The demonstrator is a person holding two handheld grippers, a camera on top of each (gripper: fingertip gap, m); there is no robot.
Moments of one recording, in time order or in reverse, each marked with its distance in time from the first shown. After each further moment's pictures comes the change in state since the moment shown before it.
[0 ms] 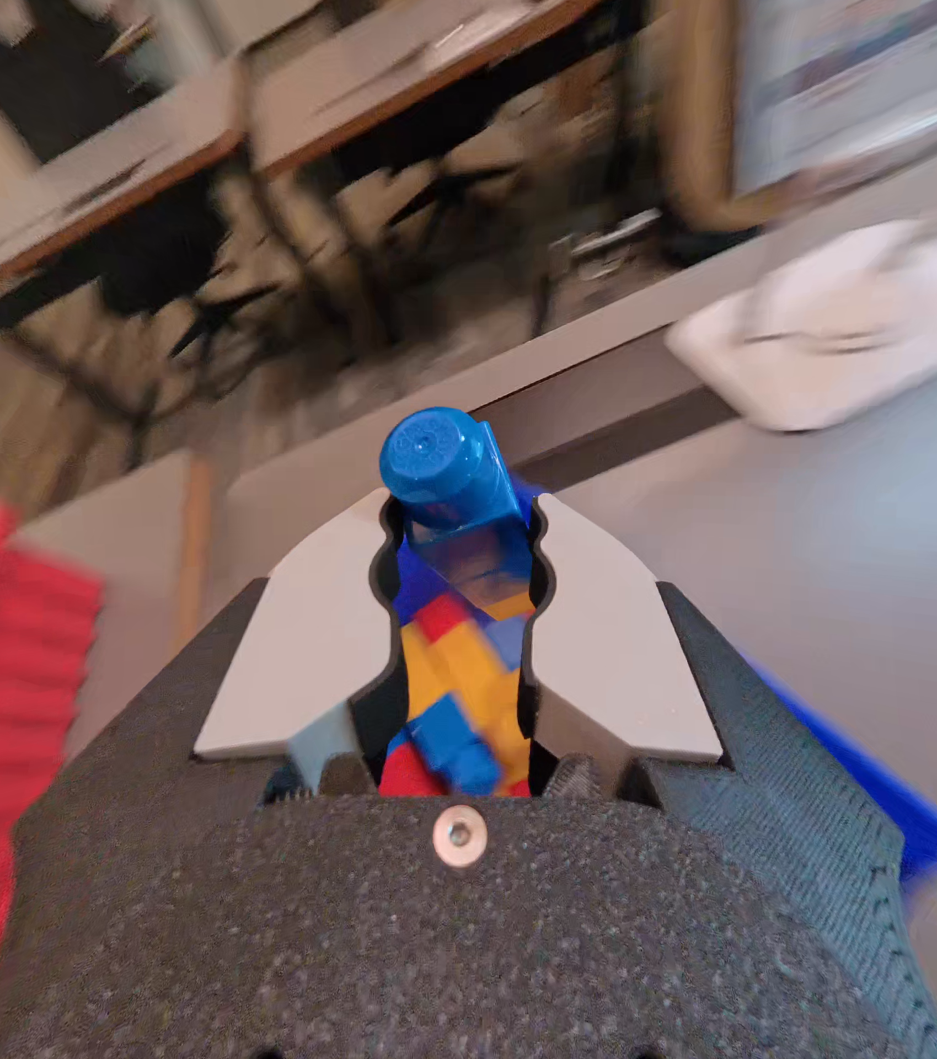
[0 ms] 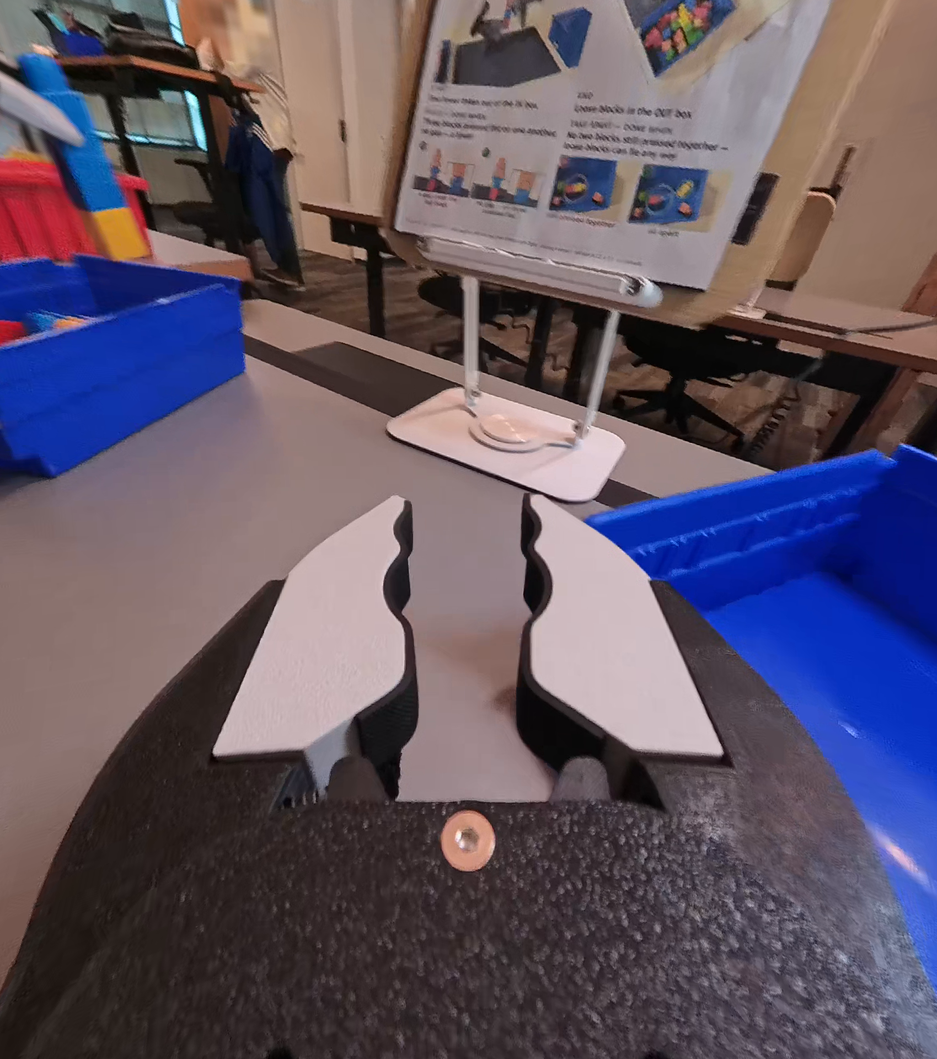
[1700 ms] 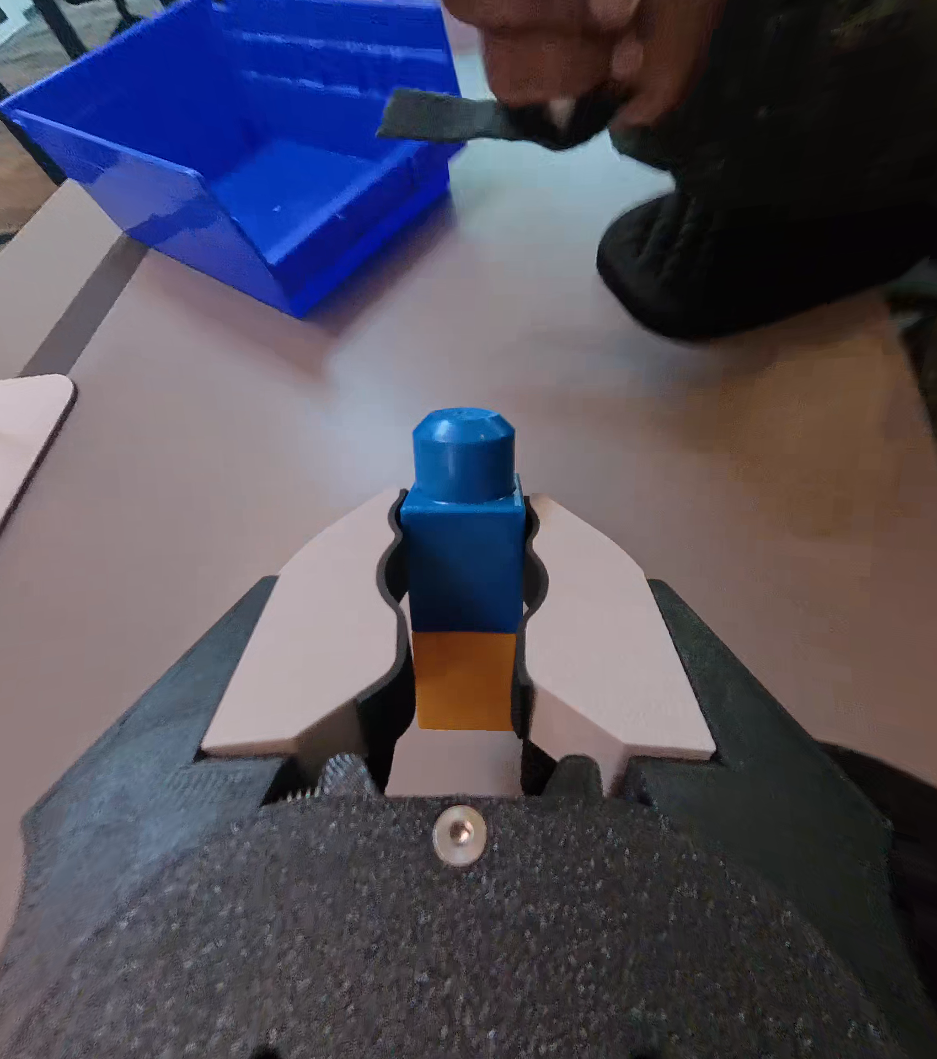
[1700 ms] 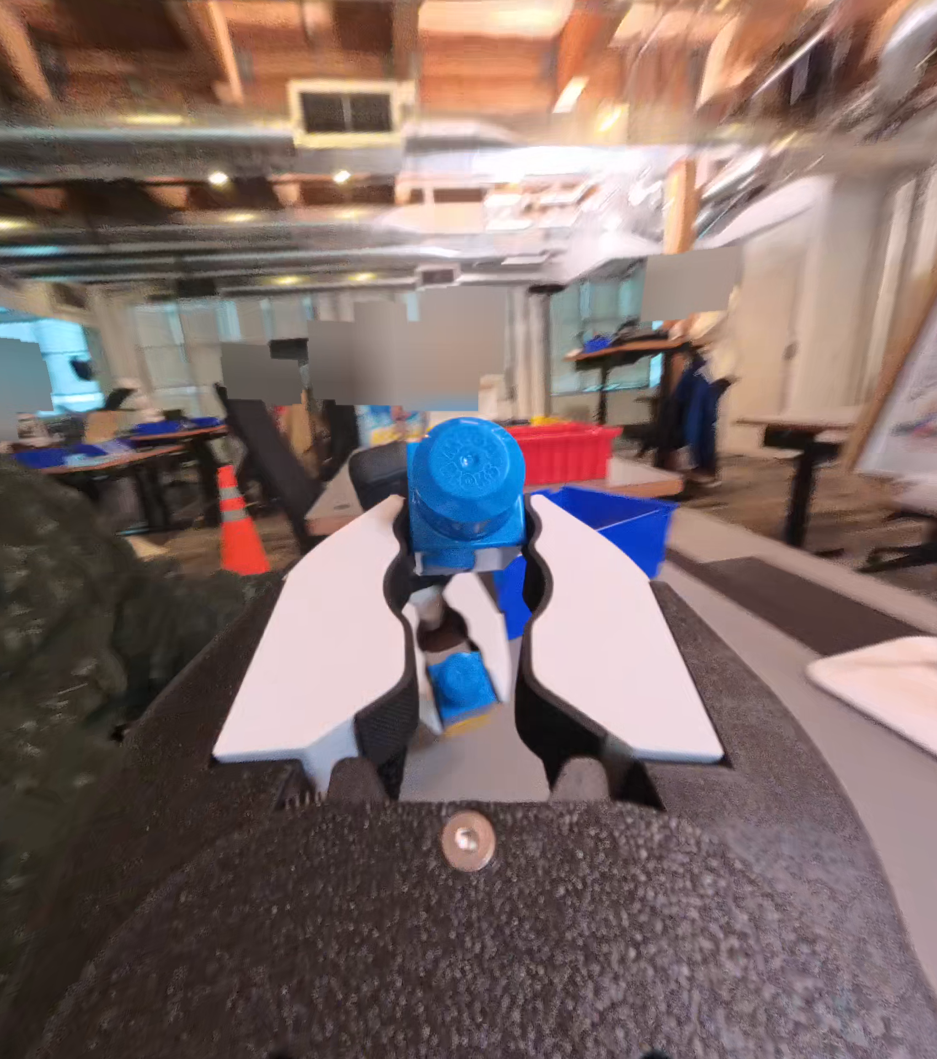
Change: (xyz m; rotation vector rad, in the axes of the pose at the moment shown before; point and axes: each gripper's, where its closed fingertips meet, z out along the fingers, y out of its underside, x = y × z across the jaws) left arm 0.386 0.079 -0.090 0.218 1.049 0.417; right arm -0.118 -0.102 -0.052 0.363 -0.766 0.227
